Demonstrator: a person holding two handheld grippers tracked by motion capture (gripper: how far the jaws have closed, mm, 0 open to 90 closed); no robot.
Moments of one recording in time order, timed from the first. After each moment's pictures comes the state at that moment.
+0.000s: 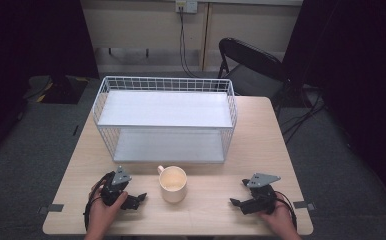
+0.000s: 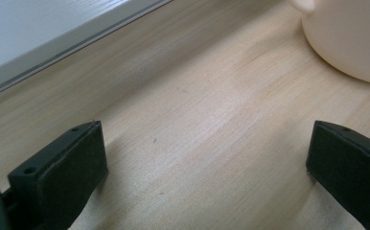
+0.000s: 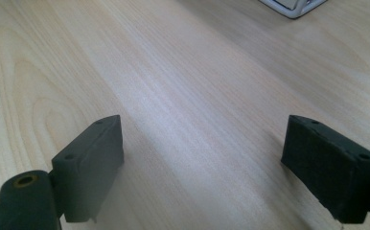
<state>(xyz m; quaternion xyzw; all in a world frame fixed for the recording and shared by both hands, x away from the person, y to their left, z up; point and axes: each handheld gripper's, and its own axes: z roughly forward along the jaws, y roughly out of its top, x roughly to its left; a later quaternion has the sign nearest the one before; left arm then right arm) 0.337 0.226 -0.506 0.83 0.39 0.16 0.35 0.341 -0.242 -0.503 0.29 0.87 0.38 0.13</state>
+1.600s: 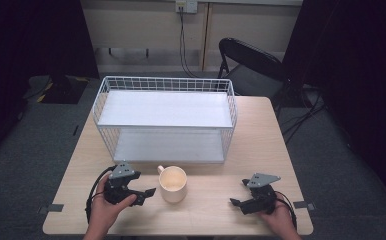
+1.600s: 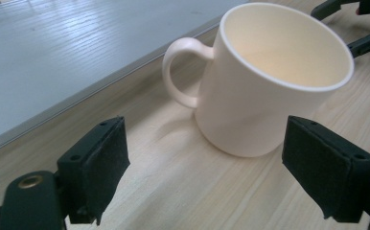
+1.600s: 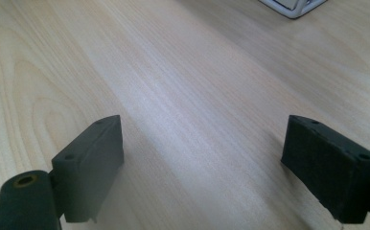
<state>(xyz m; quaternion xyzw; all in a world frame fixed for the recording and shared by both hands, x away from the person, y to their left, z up) 0.326 0.202 -0.446 0.82 0.36 0.10 0.44 0.341 -0.242 -0.503 0.29 0.87 0.38 0.13</state>
